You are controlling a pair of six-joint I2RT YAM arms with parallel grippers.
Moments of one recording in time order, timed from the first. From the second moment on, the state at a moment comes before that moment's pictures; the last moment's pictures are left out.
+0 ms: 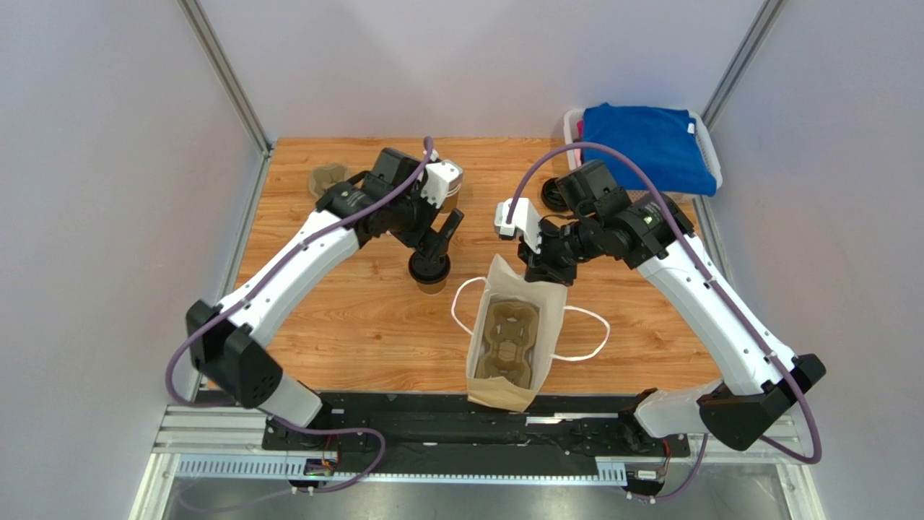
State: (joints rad) left arm -0.58 1.49 1.51 -0.84 0.11 0.13; right arm 0.63 1.35 1.63 -1.25 -0.48 -0.67
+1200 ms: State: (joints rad) left arm -0.52 1.79 1.56 -0.91 0.09 -0.01; right arm 0.52 1.31 1.58 -1.22 -0.46 -0.60
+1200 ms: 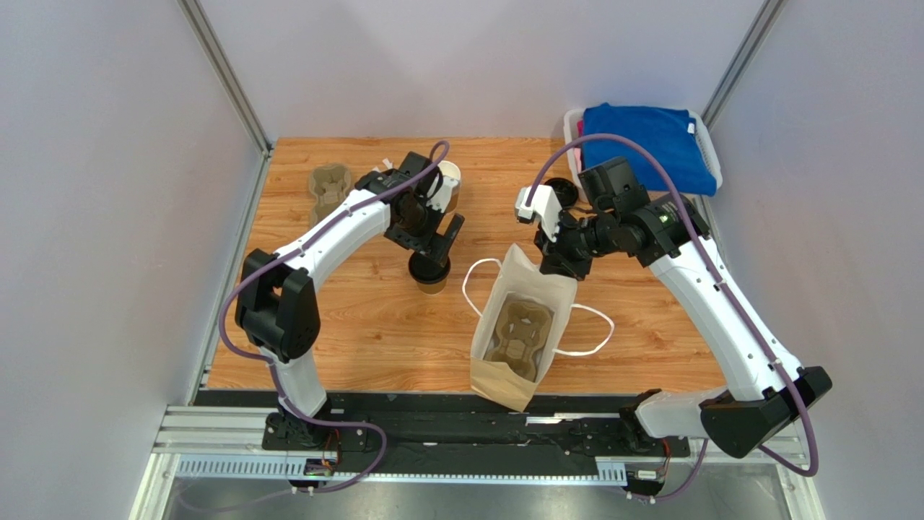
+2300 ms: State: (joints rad) left arm -0.50 1.81 1.49 -0.85 0.12 -0.04; right arm 0.51 1.33 1.58 -1.22 -0.47 -0.60
